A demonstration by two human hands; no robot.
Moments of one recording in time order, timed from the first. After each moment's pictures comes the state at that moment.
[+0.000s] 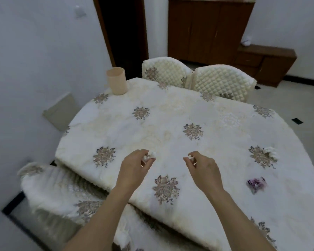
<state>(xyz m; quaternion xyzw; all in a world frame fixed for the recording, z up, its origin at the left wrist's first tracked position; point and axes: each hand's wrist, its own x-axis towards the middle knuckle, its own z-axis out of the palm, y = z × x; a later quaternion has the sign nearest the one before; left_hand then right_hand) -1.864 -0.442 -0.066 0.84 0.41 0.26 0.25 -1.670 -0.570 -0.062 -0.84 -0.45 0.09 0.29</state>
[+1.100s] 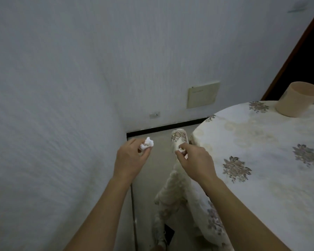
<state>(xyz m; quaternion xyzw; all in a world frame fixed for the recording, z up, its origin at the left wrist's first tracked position) -2.280 -0.407 -0.061 0.59 0.72 0.37 0.00 -2.070 -0.347 -0.050 -0.52 -0.81 0.18 0.22</state>
